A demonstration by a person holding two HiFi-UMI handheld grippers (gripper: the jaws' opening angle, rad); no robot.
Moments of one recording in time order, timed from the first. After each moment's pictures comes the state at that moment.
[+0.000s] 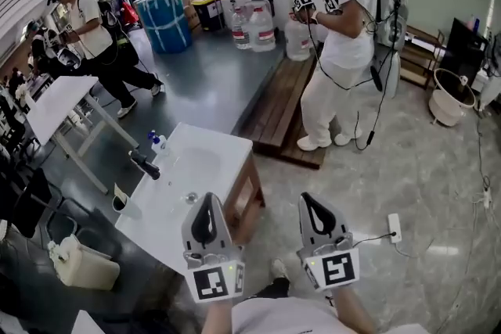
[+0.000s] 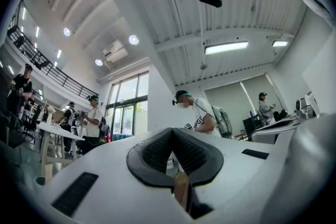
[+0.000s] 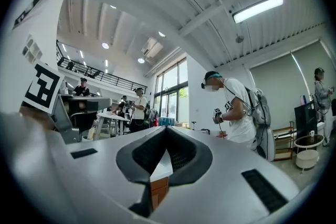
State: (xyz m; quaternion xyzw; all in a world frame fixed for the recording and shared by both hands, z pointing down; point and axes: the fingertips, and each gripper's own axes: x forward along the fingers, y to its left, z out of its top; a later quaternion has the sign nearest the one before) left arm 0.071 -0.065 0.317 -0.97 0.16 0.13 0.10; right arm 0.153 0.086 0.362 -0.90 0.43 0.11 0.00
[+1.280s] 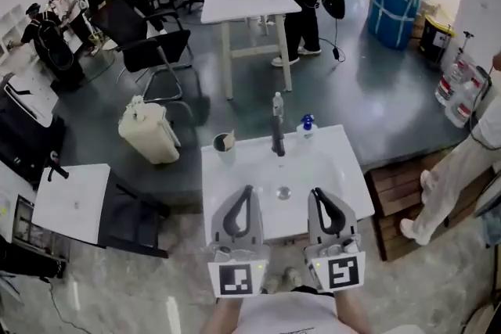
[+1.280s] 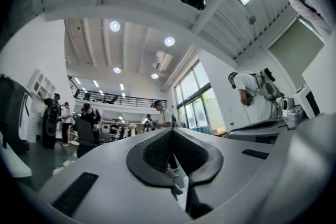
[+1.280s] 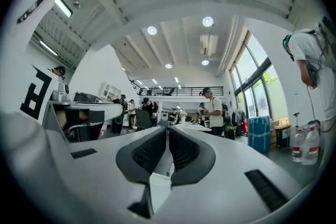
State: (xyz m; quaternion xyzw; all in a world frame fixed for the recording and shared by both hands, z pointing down) left arm 0.026 -0.244 0.319 -0.82 0.55 0.10 0.10; right arm 0.143 -0.229 0.335 -0.59 0.80 0.12 0.04
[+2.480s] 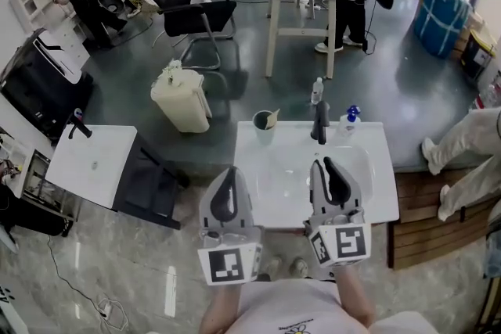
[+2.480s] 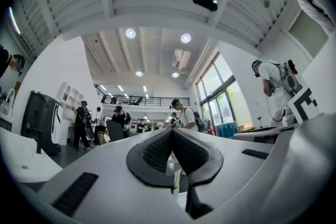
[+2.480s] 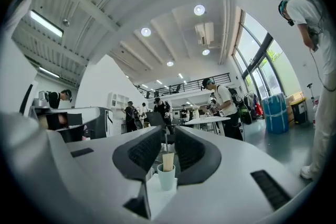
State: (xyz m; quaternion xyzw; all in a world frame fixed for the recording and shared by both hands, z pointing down) left arm -0.088 -0.253 0.322 -0.74 0.66 0.09 0.09; right arm 0.068 -0.293 0.349 -0.53 0.84 0.04 0.07
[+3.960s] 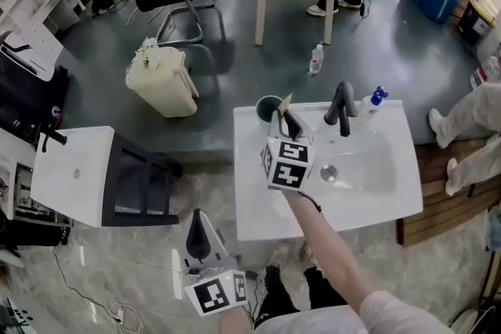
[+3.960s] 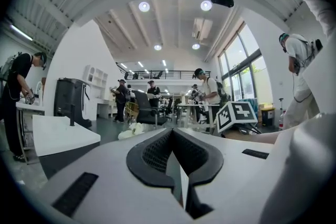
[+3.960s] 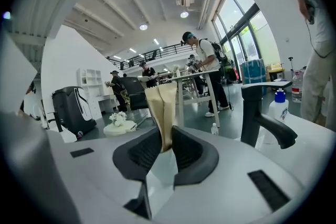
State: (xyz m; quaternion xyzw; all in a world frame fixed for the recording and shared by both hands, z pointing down) left arm -0.211 -0.265 0.467 -0.67 0.75 -0.01 -0.02; right arm -0.043 -0.507 0.535 -0.62 0.77 -0.14 -0.06
